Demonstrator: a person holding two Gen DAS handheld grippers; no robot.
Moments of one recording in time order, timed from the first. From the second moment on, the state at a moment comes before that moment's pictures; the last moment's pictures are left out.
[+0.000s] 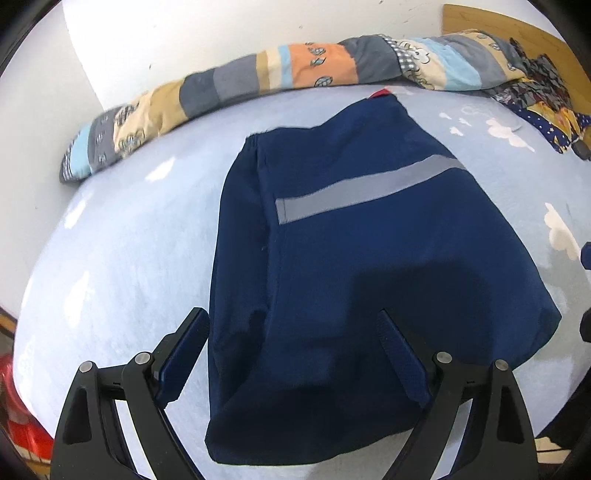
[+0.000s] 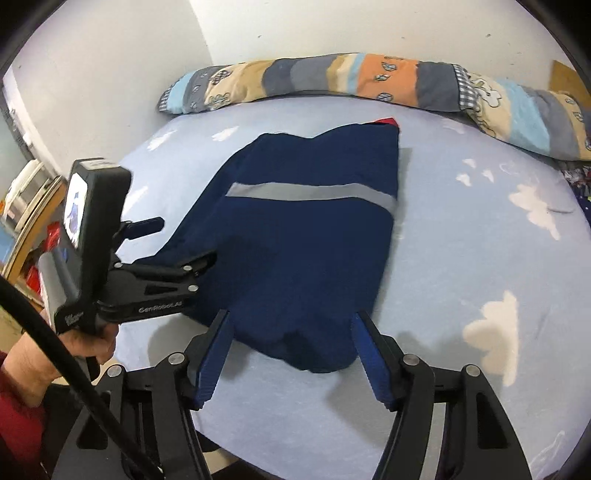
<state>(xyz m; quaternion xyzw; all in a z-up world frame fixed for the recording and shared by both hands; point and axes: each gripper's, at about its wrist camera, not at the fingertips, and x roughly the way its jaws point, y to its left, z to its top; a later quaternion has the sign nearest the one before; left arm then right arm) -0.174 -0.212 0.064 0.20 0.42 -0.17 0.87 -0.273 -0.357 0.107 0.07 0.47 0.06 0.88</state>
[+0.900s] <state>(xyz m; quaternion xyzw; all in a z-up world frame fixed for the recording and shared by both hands) -0.191 -0.219 0.125 0.16 0.30 -0.13 0.93 -0.277 -0.383 0.108 0.12 0.46 0.03 0.88</state>
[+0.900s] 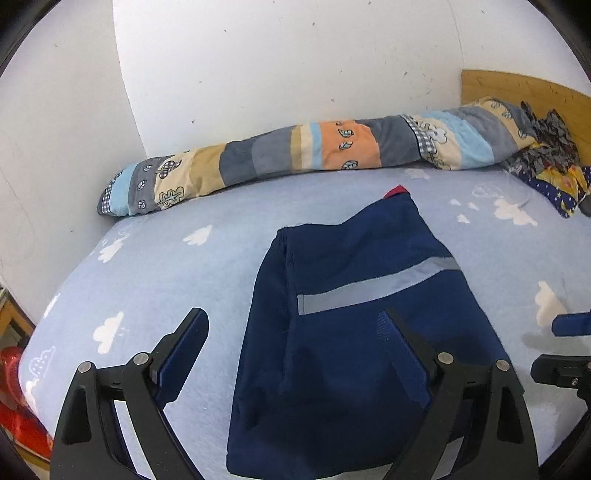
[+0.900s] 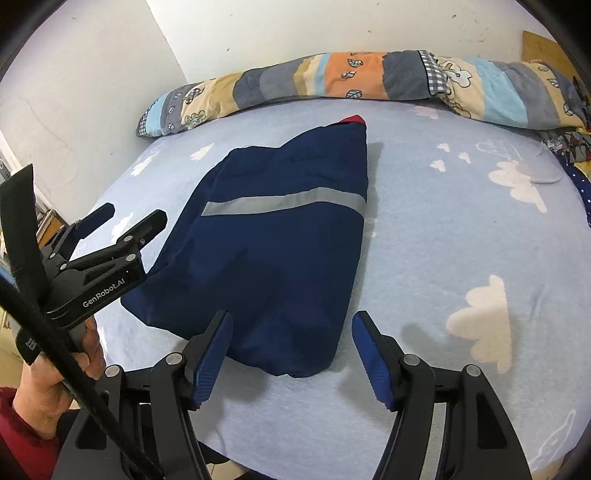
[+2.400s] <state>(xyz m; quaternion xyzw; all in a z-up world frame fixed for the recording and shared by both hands) -0.057 -0.087 0.017 -0.27 0.59 -0.18 0.74 -0.181 -0.454 0.024 0.35 0.49 0.11 0.79</state>
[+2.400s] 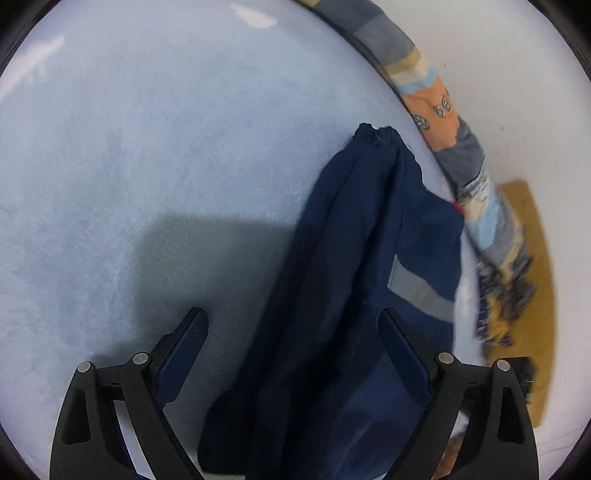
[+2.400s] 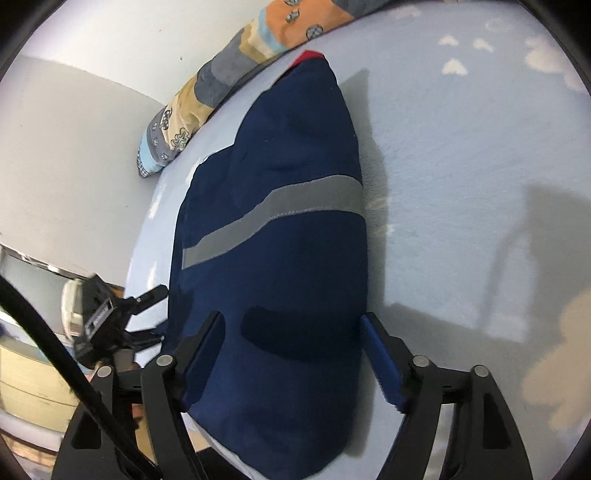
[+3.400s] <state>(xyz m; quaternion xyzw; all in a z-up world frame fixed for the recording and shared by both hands) -0.082 -0.222 0.071 -0.12 0.55 -0.33 0.76 -0.156 -0.425 0.077 0.16 0.46 0.18 0.86</state>
